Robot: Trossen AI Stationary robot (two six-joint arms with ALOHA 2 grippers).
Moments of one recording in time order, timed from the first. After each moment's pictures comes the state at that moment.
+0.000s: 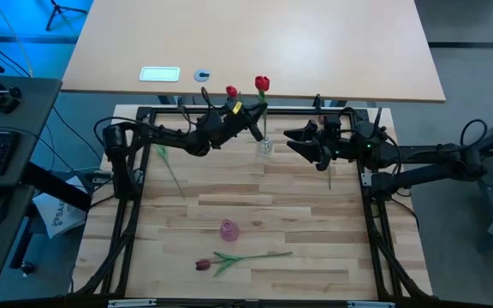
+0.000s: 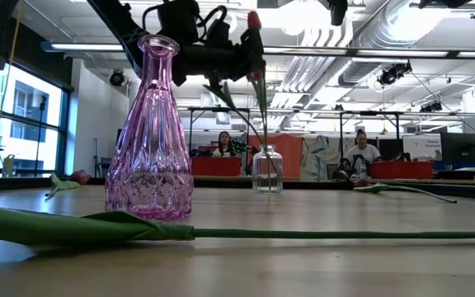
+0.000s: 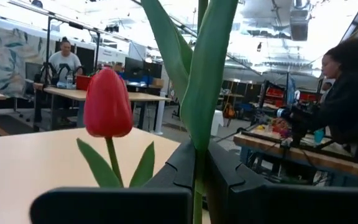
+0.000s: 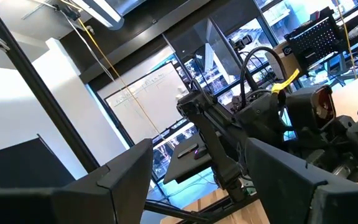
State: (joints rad) left arm 0.33 1.86 1.02 1.09 -0.27 -0.08; right arm -0.12 1.00 0.74 0.50 -0.06 0.57
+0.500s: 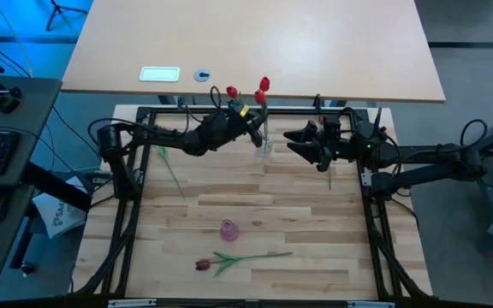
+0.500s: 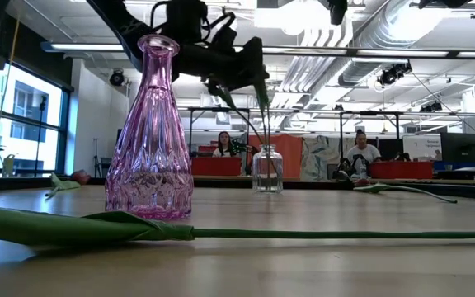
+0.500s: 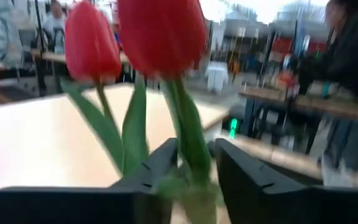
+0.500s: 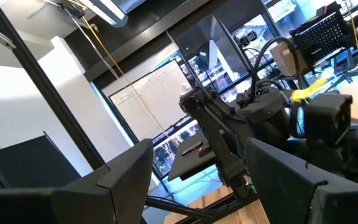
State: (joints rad) left arm 0.31 1.81 1.02 0.82 -0.27 -0.05; right arm -0.12 1.00 0.74 0.50 -0.08 0.58
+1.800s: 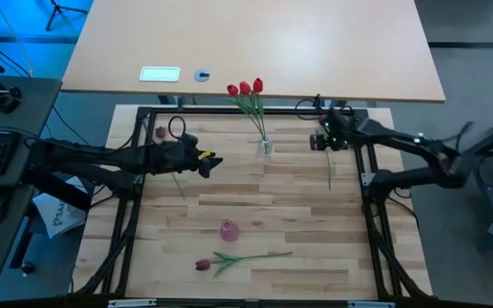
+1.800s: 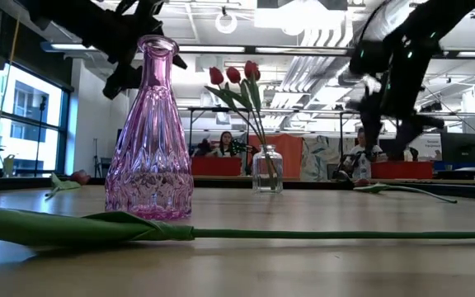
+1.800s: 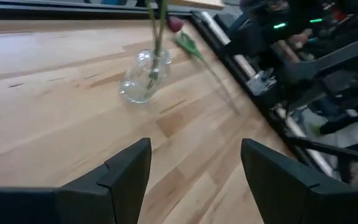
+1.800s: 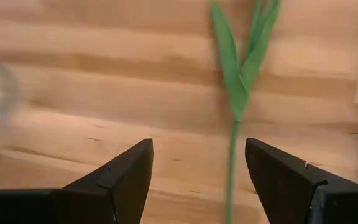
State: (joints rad) left arm 0.05 1.04 0.62 -0.03 -0.32 -0.84; right arm -0.67 1.20 0.74 -0.74 0.12 0.76
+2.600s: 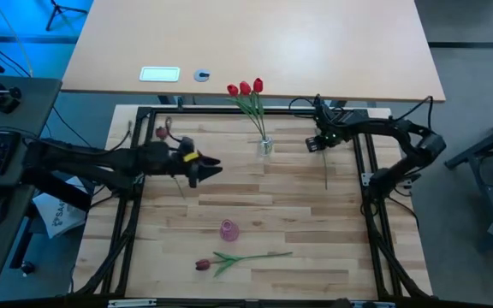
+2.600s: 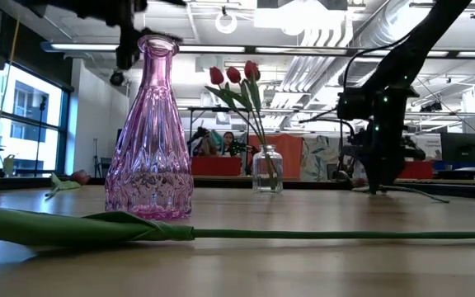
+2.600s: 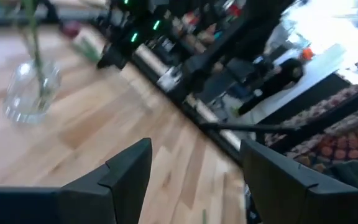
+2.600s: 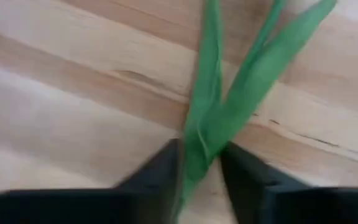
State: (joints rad) left arm -0.02 0.96 0.62 0.14 -0.14 -0.75; right arm -0.83 1.53 0.74 -0.54 0.09 0.38
